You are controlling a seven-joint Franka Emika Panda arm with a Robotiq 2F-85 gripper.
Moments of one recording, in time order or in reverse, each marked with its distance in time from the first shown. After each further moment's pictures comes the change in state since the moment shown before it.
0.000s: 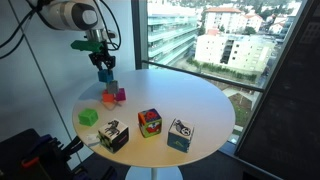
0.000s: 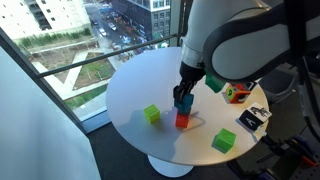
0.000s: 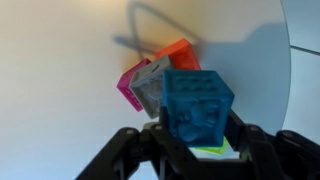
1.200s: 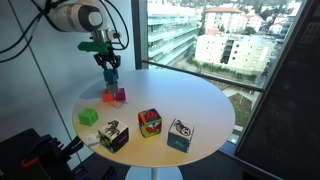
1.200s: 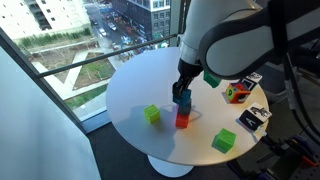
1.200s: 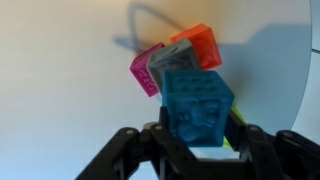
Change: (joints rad) arm -0.010 0.042 -0.016 0.044 -0.029 0.025 -0.065
